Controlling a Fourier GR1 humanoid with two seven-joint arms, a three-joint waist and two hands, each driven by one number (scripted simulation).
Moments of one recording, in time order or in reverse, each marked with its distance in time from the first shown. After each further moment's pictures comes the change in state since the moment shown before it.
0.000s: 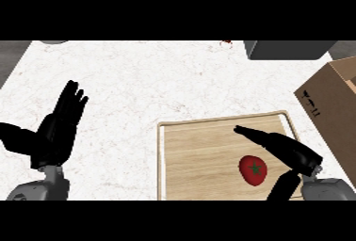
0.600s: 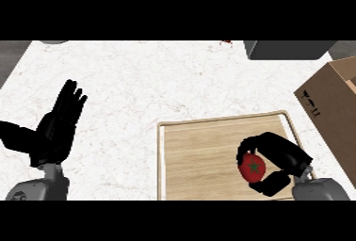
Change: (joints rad) left arm -0.013 -0.004 0.024 0.021 0.000 -0.014 -0.010; right arm -0.006 0.003 0.061 0.039 0.128 -0.126 -0.148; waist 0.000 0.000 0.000
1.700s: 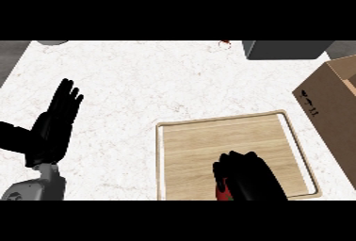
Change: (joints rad) left arm -0.002 0.007 0.014 -0.017 -0.003 -0.001 0.018; right arm 0.180 0.184 0.374 -0.476 0.555 -0.265 0.429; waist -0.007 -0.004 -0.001
